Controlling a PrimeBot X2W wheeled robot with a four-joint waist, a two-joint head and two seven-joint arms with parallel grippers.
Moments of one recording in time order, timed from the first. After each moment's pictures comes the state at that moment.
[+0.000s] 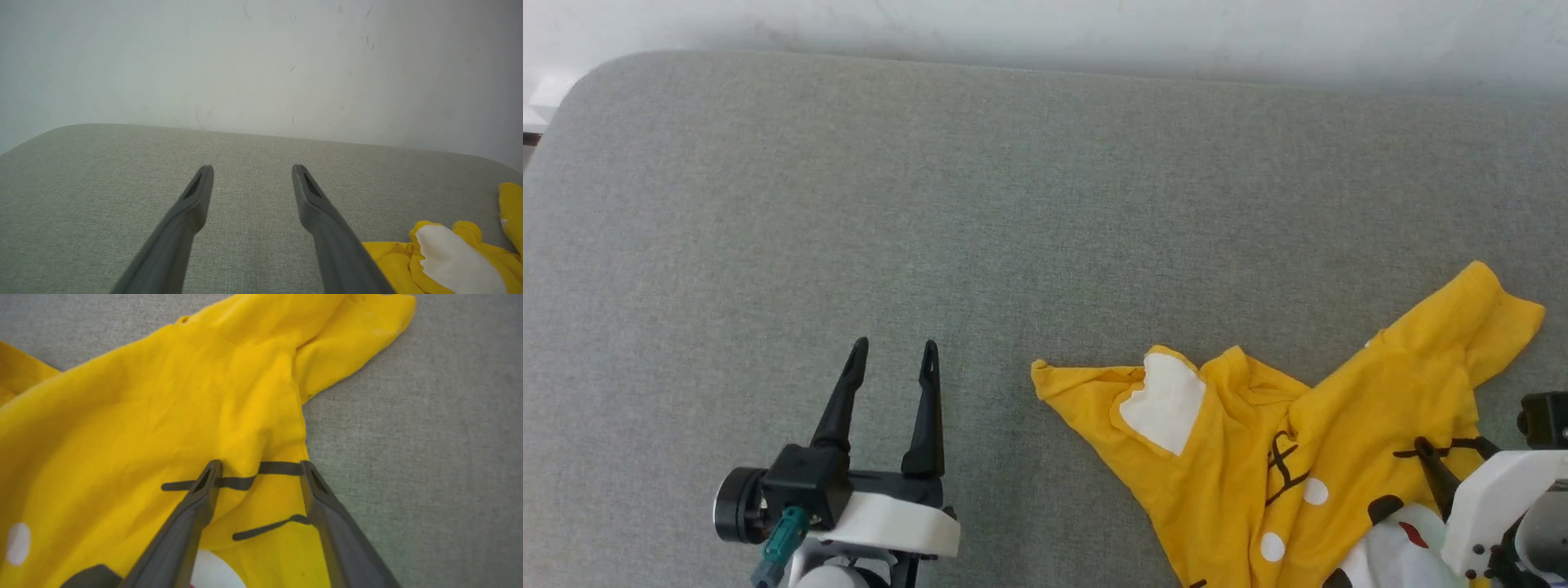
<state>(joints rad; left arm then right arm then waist) -0.01 0.05 -0.17 -0.02 -0.13 0.05 -0.26 0.03 -0.20 -0.18 0.00 0.24 0.13 0.53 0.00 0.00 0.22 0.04</state>
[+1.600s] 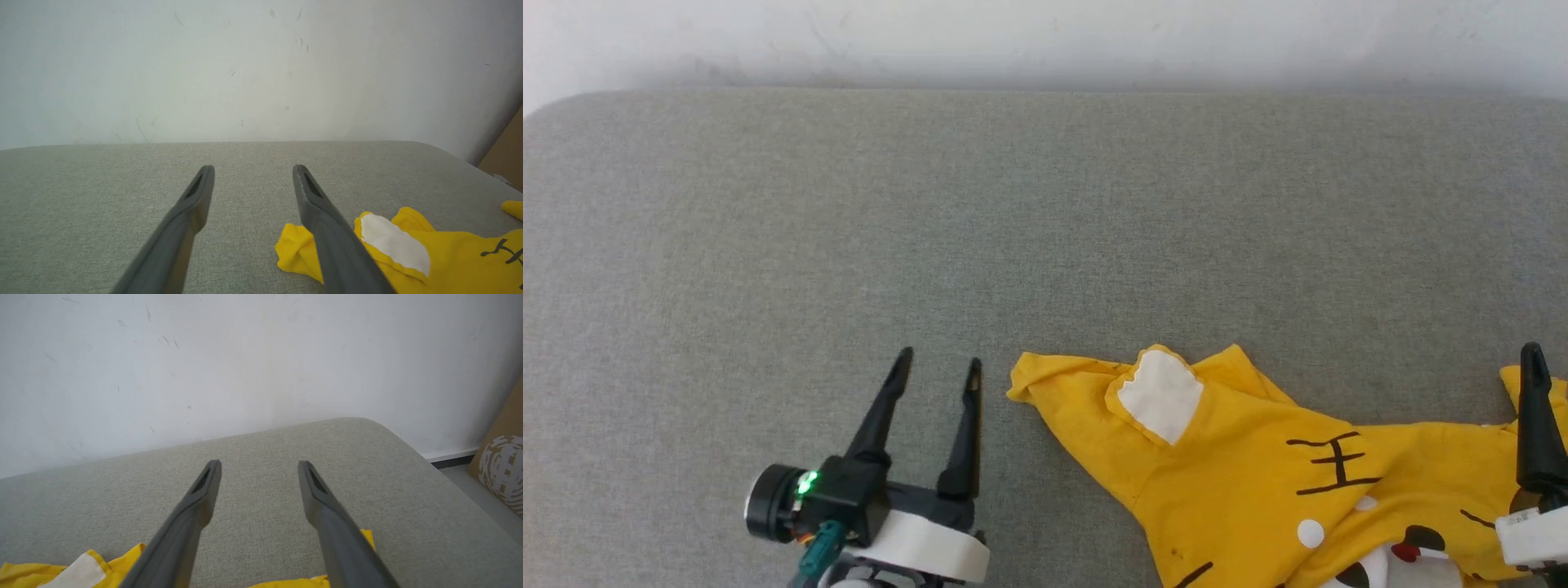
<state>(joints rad) 0.02 0.06 -0.22 -0.05 -0.10 0.02 -0.25 0.14 -0.05 -0.31 -0.28 0.32 0.13 0.03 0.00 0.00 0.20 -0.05</state>
